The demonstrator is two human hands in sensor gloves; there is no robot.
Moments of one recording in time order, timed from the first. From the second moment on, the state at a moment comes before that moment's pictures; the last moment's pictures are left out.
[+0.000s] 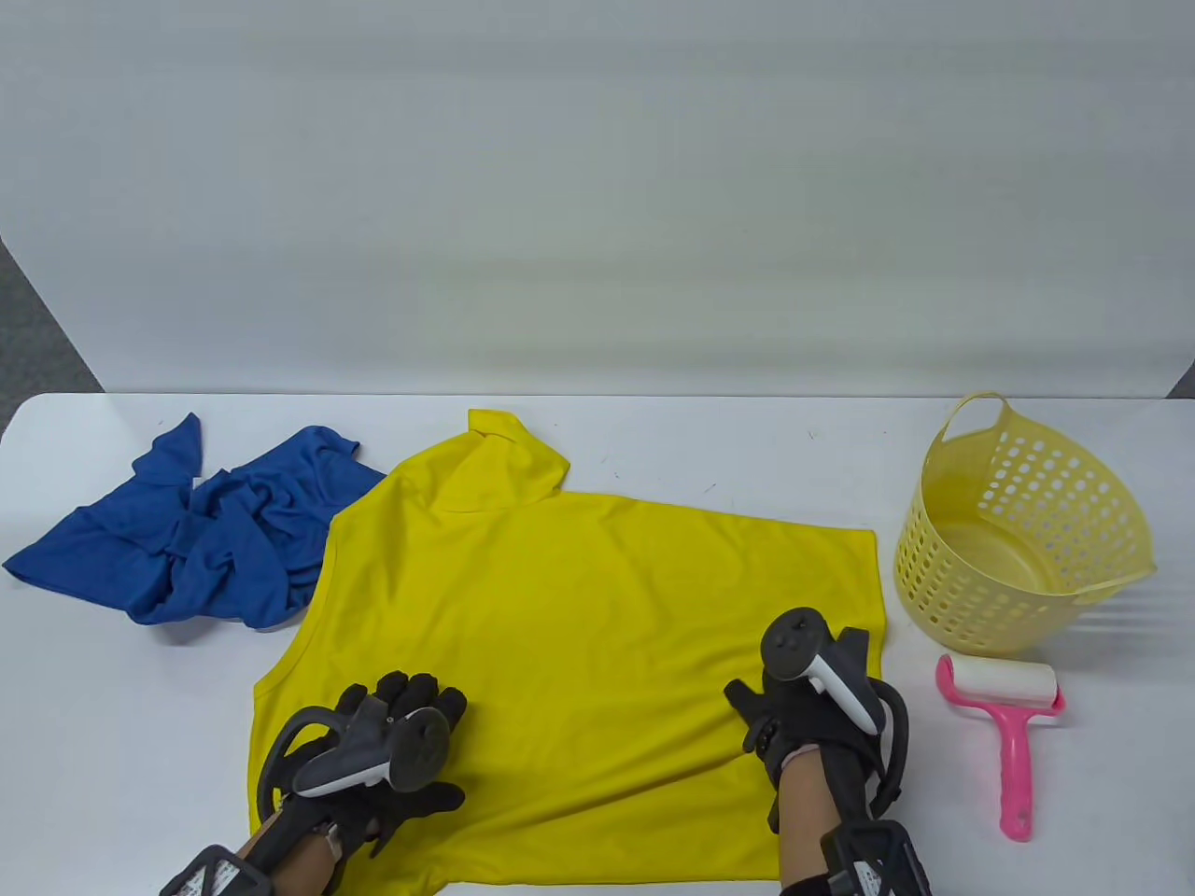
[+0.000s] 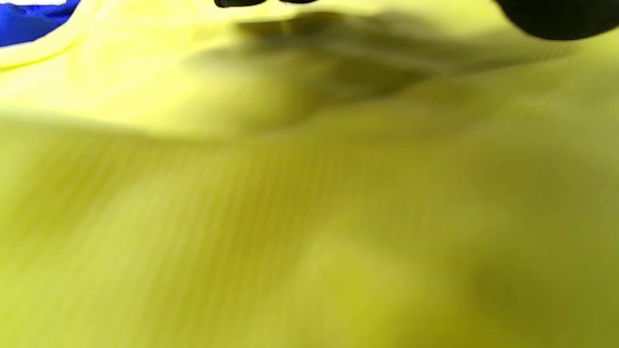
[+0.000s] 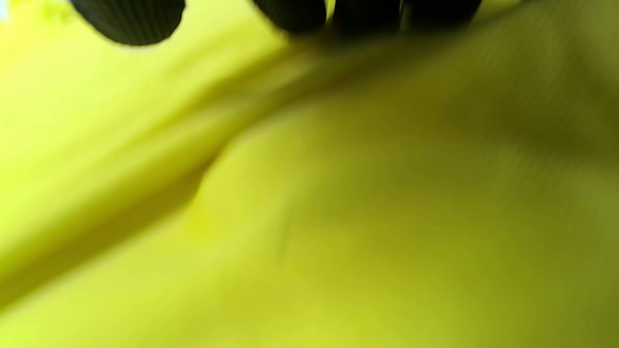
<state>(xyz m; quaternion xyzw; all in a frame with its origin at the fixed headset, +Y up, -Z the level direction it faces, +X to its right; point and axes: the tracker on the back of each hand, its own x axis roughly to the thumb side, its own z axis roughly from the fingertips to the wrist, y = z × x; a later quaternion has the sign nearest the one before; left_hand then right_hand) -0.216 -0.785 -0.279 -0.22 -0.17 -0.11 0.96 0.175 -0.766 -0.335 -0.07 0.29 0.94 0.14</state>
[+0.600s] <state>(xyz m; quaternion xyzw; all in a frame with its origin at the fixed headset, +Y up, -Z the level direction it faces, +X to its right) -0.229 -0.780 -0.285 -0.19 -0.15 -0.05 0.97 0.179 -0.733 -0.320 -0.09 0.18 0.98 0.02</state>
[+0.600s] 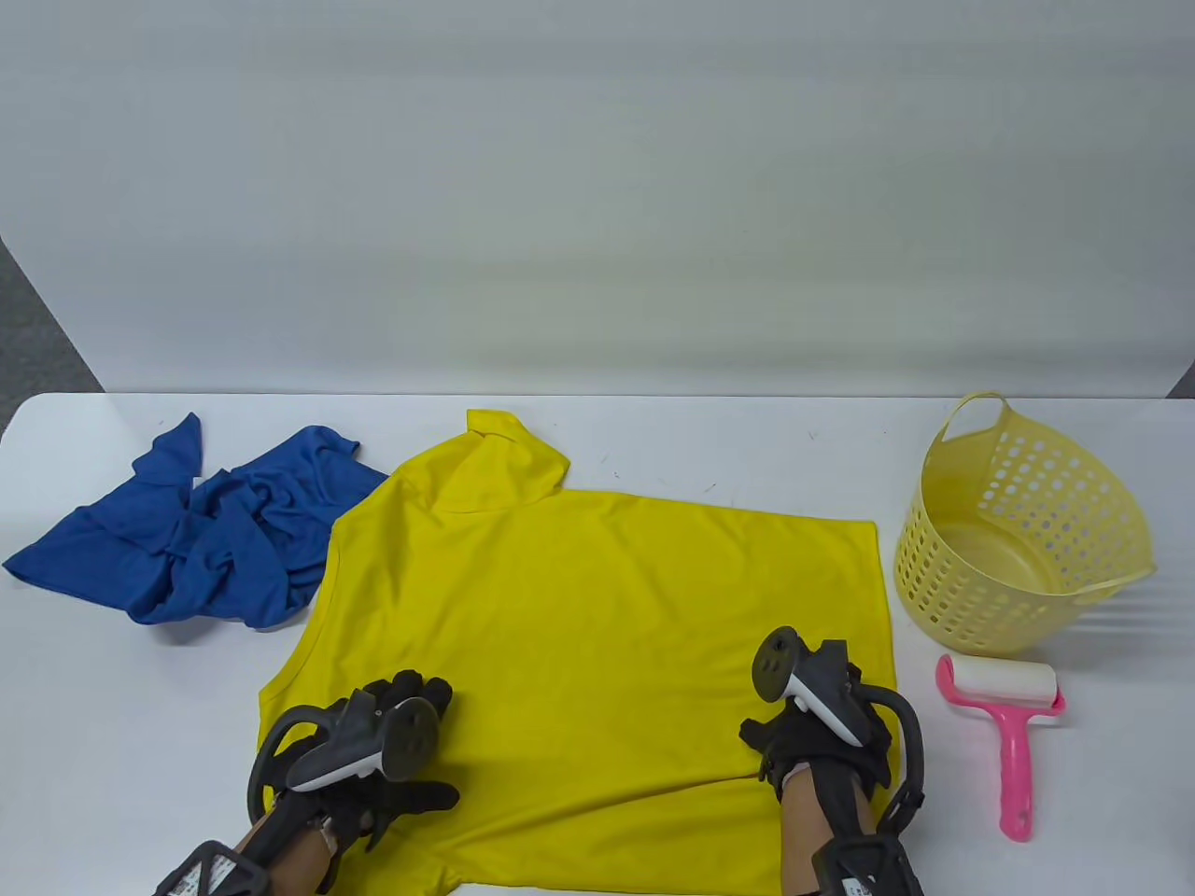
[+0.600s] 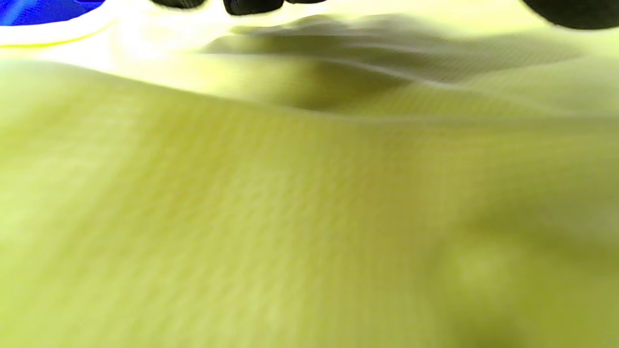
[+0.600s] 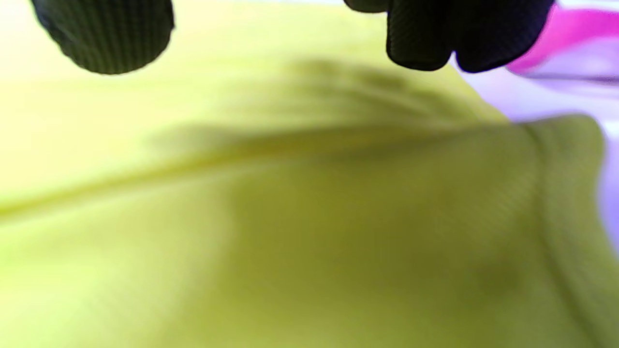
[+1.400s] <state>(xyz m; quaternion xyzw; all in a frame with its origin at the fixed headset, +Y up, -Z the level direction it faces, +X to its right) -0.233 -0.796 -0.291 -0.23 -0.11 -0.09 0.96 0.336 -0.731 -0.254 -0.41 0.01 0.88 0.23</state>
